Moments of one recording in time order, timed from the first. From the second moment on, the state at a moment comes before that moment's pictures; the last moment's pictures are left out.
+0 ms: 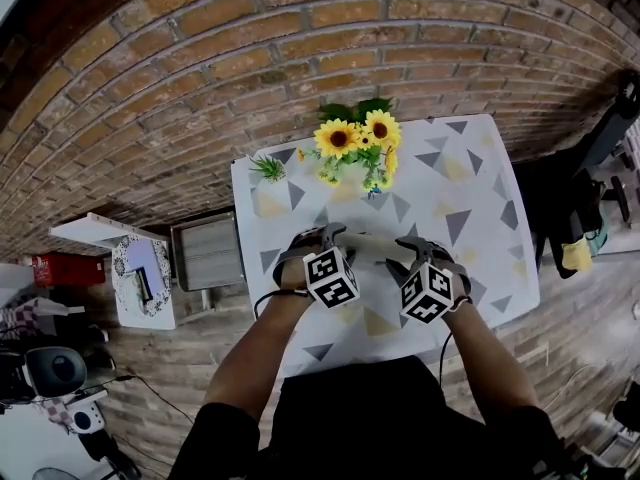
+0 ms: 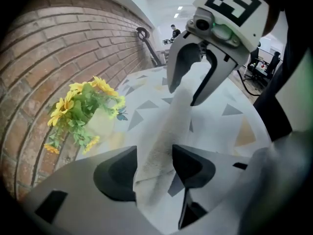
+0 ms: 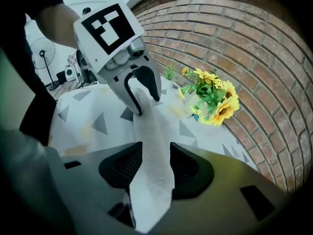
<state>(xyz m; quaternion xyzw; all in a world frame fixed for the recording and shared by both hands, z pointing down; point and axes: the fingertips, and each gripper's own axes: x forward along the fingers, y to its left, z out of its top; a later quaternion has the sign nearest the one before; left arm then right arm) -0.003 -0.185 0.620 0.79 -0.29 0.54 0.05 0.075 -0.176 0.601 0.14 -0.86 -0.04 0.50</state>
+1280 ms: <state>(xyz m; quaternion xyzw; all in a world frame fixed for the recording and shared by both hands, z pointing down) -0.100 -0.120 0.457 0.79 -0.57 0.16 0.15 0.077 -0.149 0.471 0.27 -0.91 0.08 0.30</state>
